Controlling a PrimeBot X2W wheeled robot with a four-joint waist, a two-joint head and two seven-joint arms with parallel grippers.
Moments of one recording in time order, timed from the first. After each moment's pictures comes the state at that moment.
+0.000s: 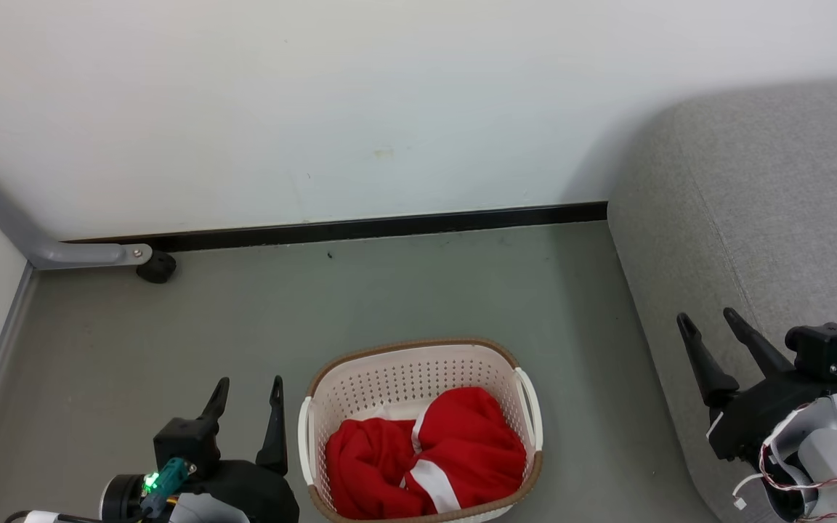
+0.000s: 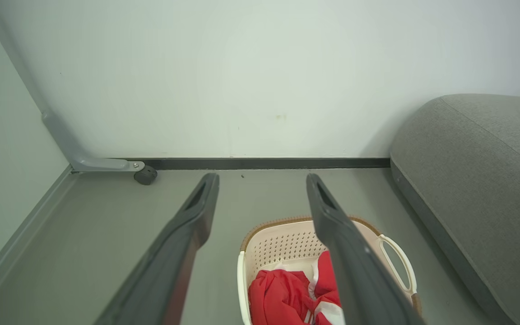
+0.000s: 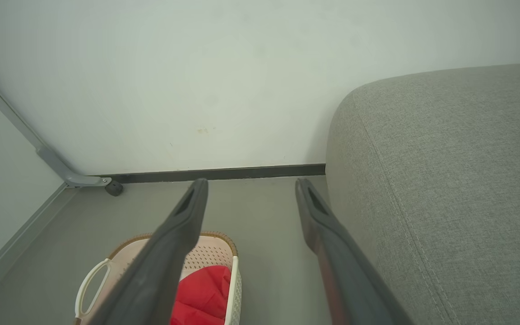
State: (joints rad) left arm -0.19 0.13 -0.28 0.49 -0.41 0.06 -0.20; right arm -0.38 -0.35 0.46 0.62 0.65 0.11 -0.20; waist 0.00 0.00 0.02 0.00
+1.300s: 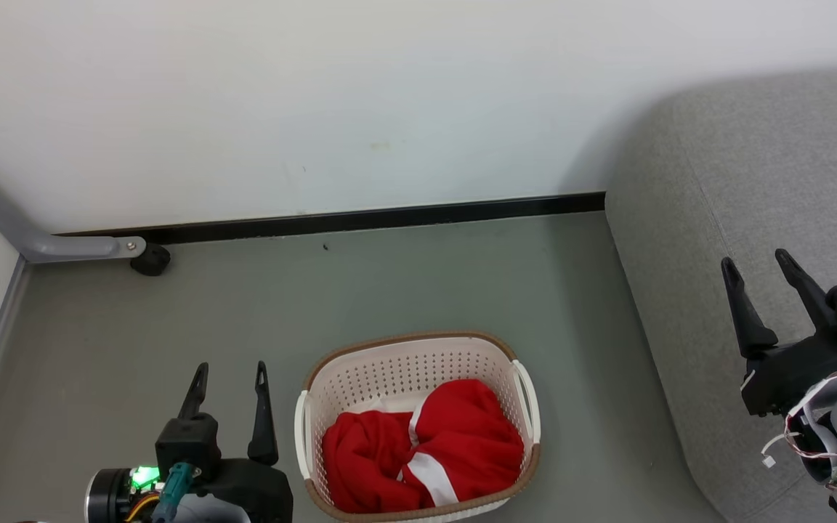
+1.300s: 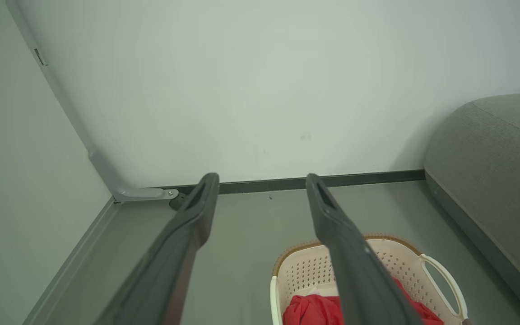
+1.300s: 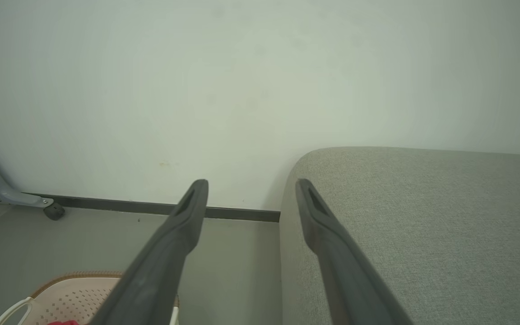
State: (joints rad) left arm -0.17 0.08 -0.18 0.46 -0.21 0.11 -0.25; right arm -0.42 -0.39 0.37 0.58 0.46 0.04 -0.25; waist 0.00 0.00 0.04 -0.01
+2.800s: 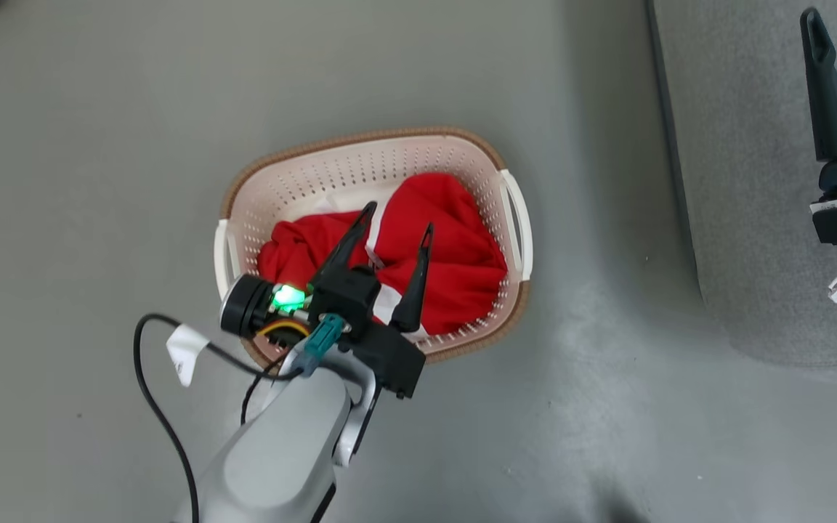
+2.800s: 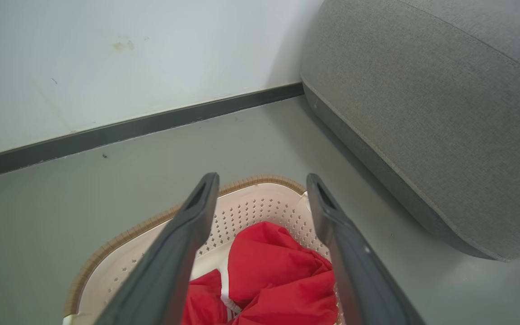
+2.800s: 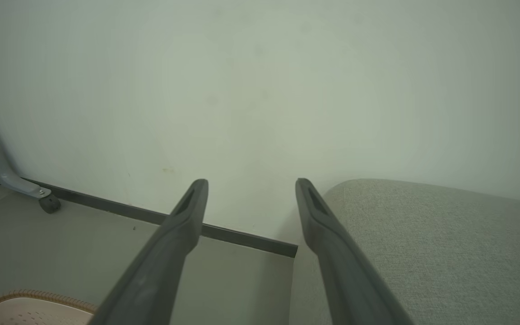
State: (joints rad) left arm -0.62 0.04 -0.65 0.57 -0.35 0.12 -0.25; right arm -0.63 -0.49 0.25 0.18 0.39 0.12 -0.26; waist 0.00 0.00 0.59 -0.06
